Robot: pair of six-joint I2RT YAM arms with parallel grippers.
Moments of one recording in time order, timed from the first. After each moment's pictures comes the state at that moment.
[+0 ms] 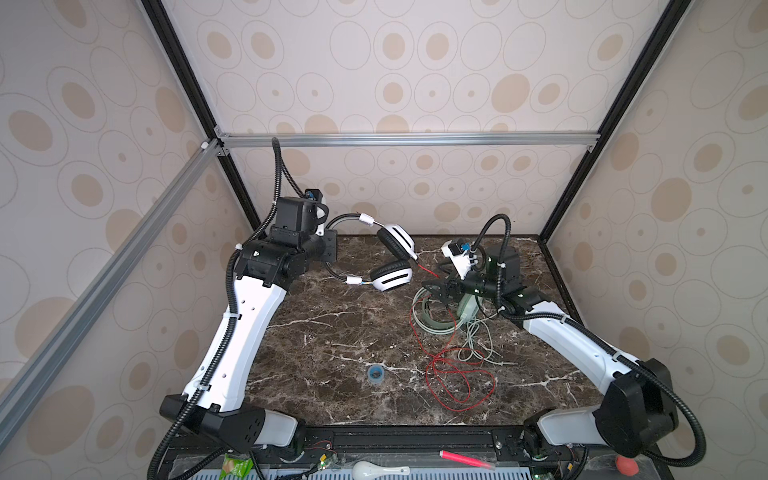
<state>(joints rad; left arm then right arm) -0.31 1.40 1.80 -1.00 -0.12 -0.17 0.40 1.39 1.04 -0.02 -0.60 -0.07</state>
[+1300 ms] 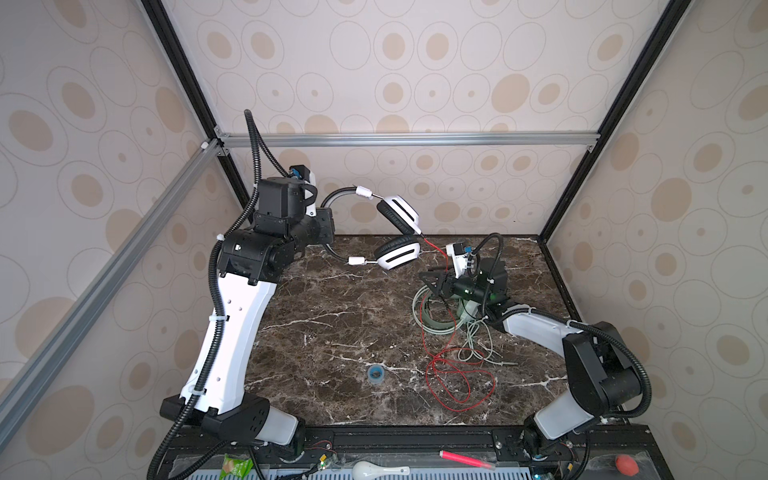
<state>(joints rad) -0.31 1.47 2.05 -1.06 -0.09 -0.26 0.37 1.59 0.87 0.55 -0.62 0.40</state>
